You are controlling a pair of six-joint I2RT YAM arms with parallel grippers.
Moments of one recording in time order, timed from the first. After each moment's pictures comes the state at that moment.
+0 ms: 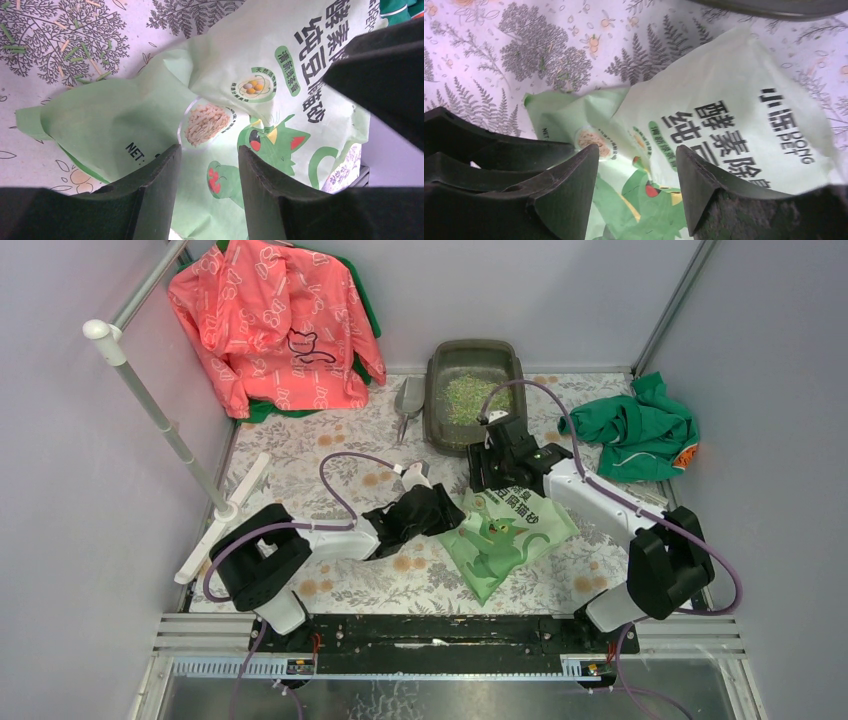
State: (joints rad) left arm -0.90 1.62 0.70 0.31 -0.18 -1.04; right arm 0.58 1.50 1.10 -0.50 0.02 0.30
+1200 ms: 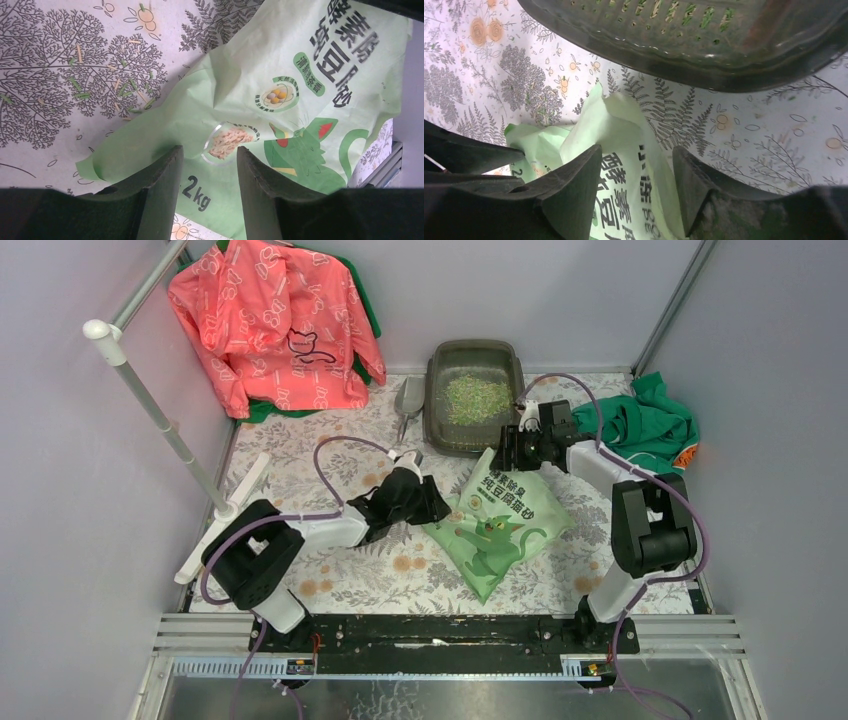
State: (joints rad) left arm -0.75 1.60 0.70 0.27 0.02 -0.82; right arm 0.21 1.70 1.08 -0.26 -0.43 0.16
